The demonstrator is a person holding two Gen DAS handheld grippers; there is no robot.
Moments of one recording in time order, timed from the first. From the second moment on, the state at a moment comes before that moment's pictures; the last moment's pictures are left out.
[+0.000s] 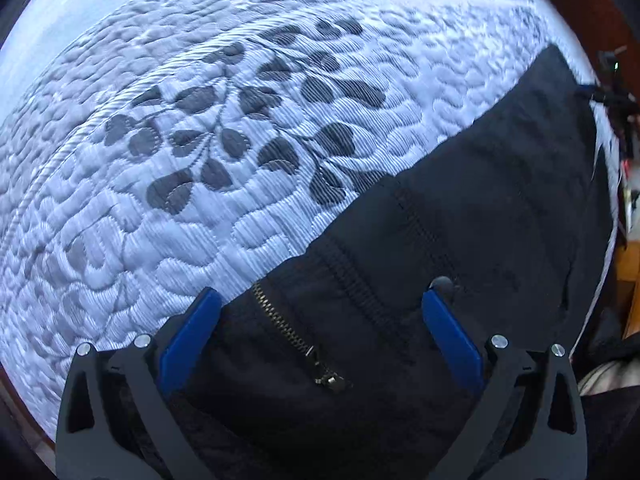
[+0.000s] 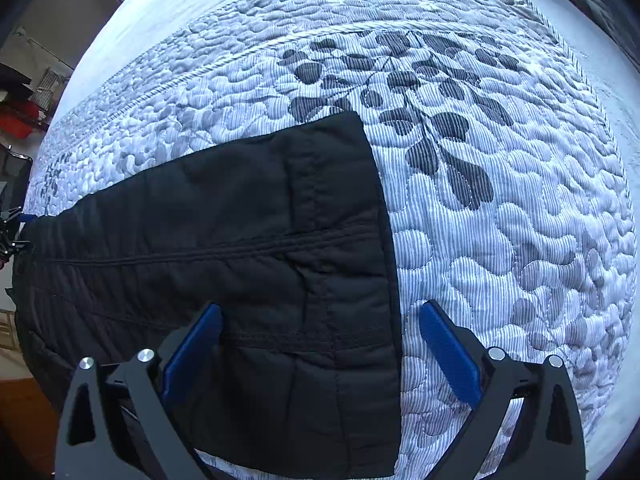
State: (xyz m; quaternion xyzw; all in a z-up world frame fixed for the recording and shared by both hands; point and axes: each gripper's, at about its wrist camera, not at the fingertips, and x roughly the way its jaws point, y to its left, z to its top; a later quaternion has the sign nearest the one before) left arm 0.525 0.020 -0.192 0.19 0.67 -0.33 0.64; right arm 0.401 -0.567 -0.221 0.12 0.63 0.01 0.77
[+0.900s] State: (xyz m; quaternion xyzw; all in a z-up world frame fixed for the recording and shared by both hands) left arm 0.459 0.044 -0.141 0.19 0.60 -0.31 0.71; right arm 0.429 -0.595 -0.208 0.15 0.59 -0.02 0.79
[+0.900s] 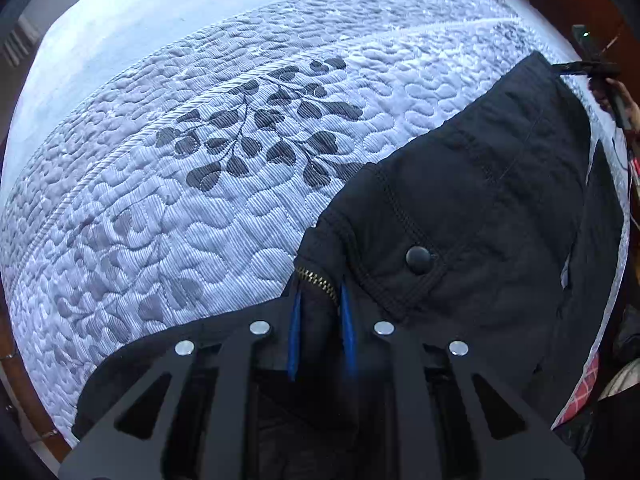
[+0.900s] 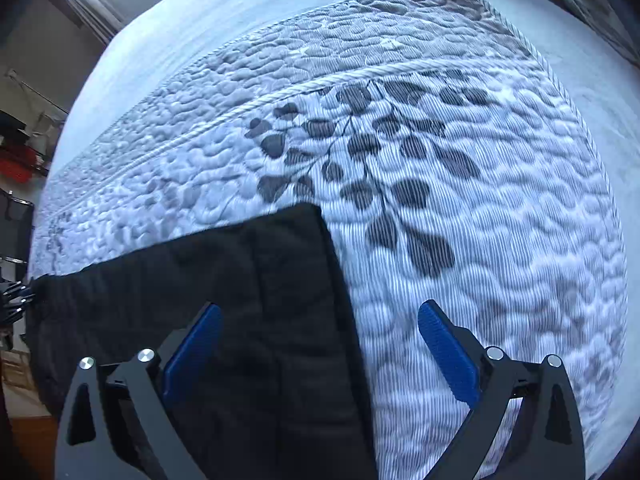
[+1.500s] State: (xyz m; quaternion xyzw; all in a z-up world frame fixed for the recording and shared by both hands) left arm 0.423 0.067 -0.102 0.16 0.57 -0.29 0.75; right arm 0.415 -0.531 -0.151 0.03 0.49 -0.01 0.87
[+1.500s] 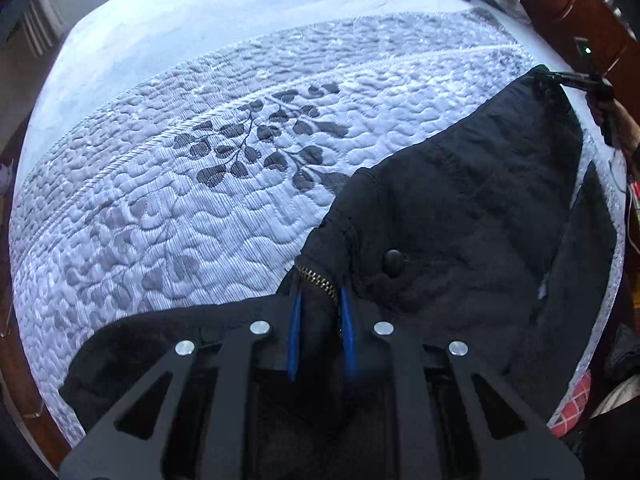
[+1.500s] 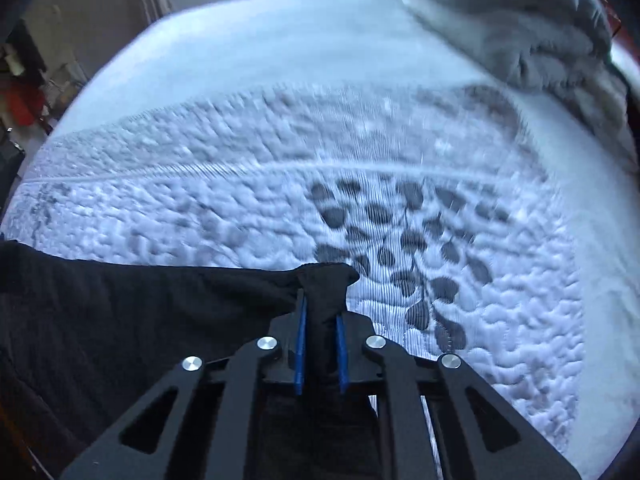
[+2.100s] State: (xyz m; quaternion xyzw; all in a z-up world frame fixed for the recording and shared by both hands) left arm 0.207 0.106 -0.014 0.06 0.48 -0.30 0.82; right arm 0.200 -0.539 -0.047 0.10 0.30 -0.01 0.95
